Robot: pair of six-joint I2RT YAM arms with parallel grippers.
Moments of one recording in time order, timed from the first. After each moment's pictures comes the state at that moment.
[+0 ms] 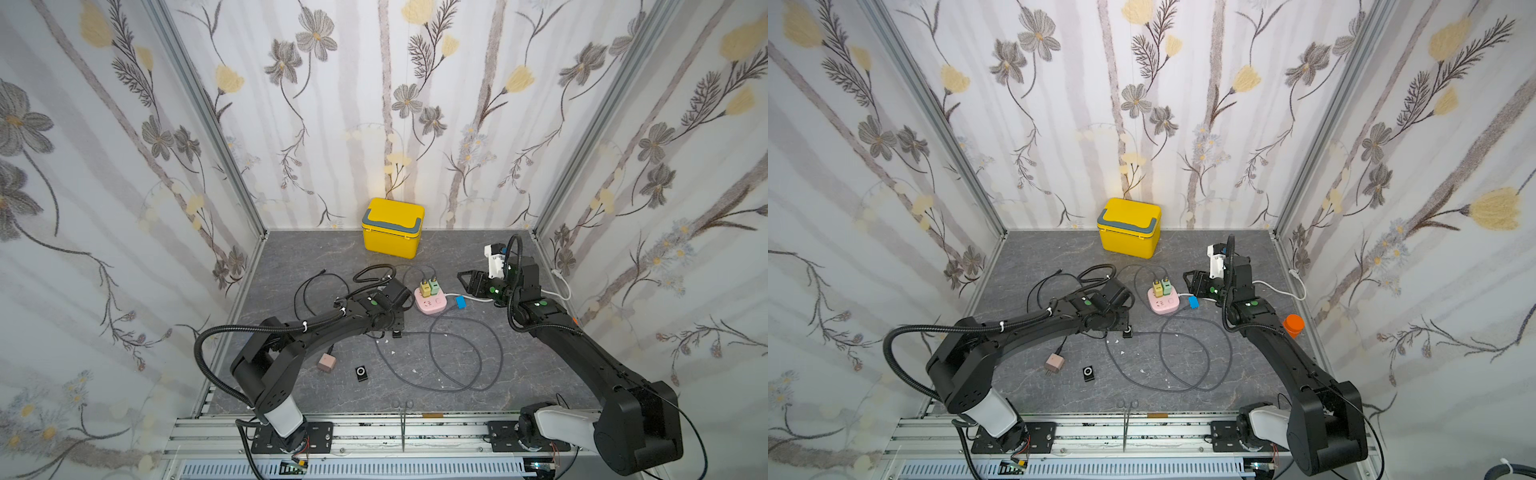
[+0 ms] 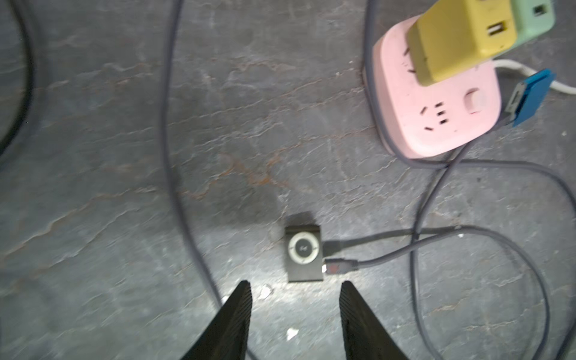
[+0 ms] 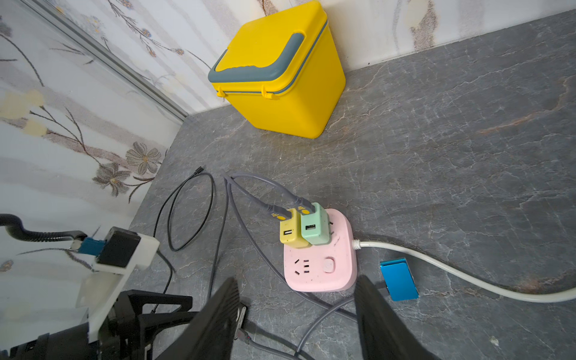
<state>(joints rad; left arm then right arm) -0.80 1.61 1.08 -0.59 -0.16 -0.72 0.26 1.24 0.86 -0.11 -0.34 0.41</state>
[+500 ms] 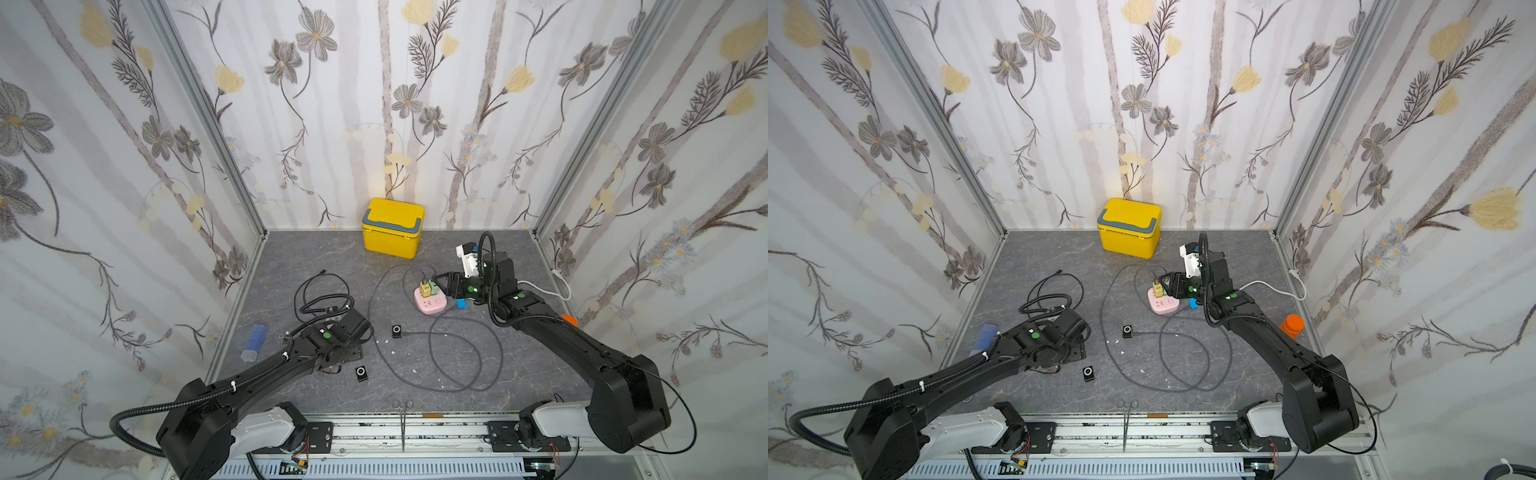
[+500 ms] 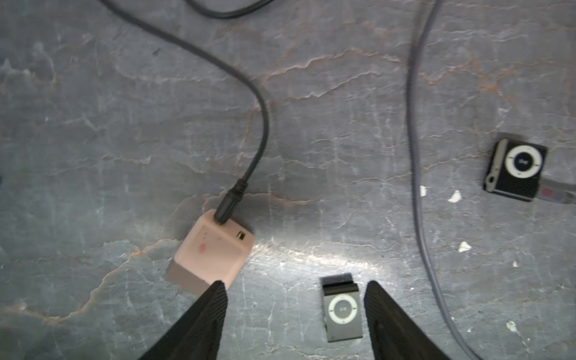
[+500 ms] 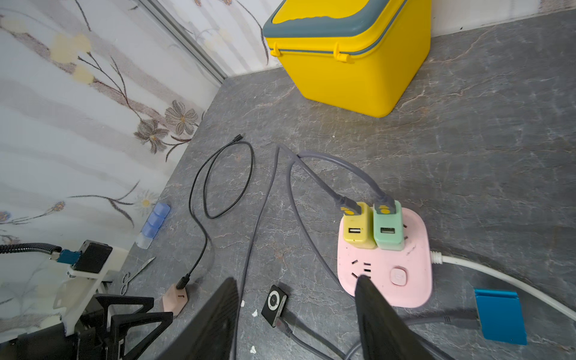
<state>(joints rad) -0.72 1.15 0.70 -0.84 -0.25 -0.94 0.40 1.37 0.95 -0.09 -0.40 0.41</state>
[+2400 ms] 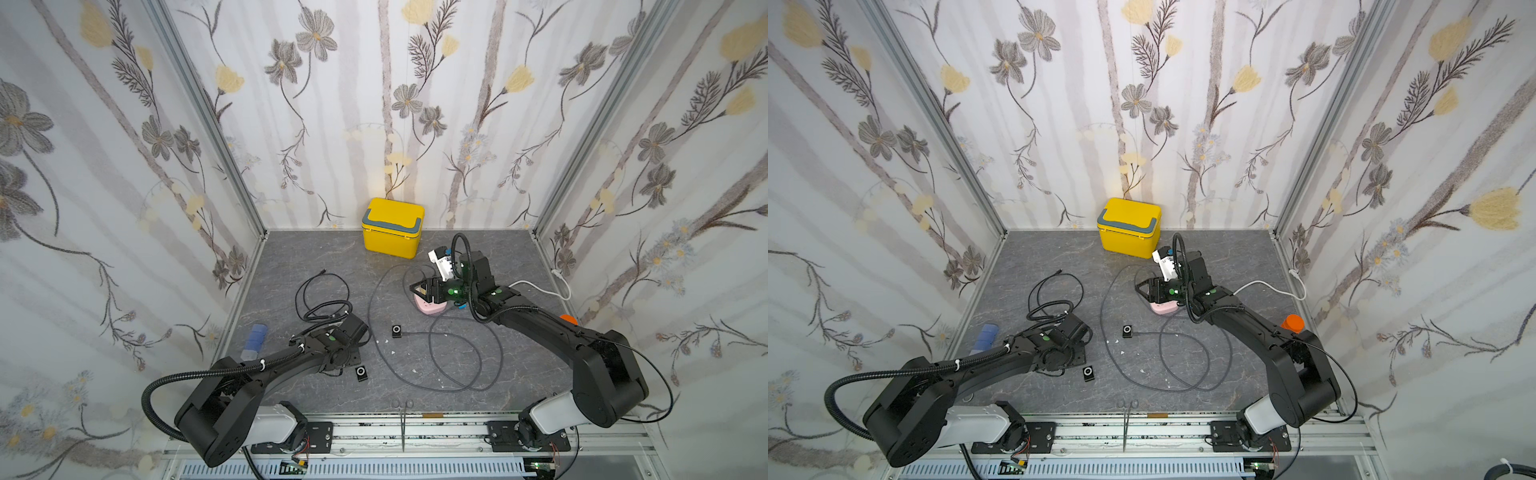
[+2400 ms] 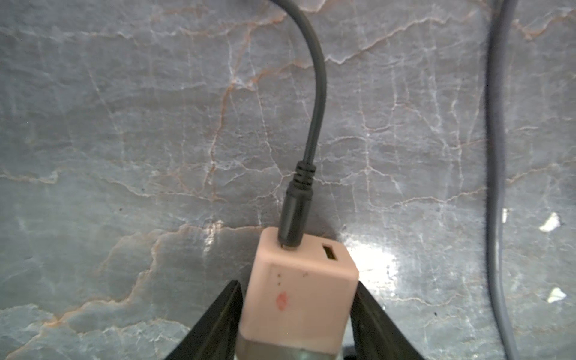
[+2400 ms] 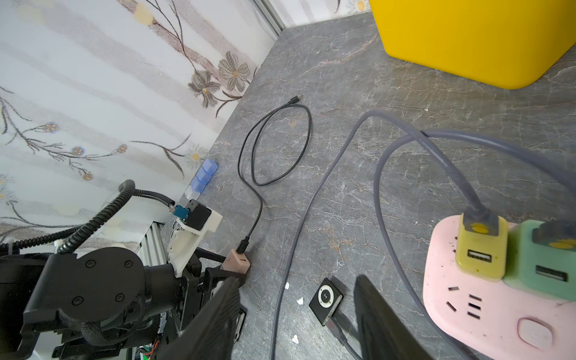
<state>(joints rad) -0.67 1.32 0.58 -0.55 -0.19 -0.84 0.51 1.51 1.00 -0.04 -0.55 0.40</state>
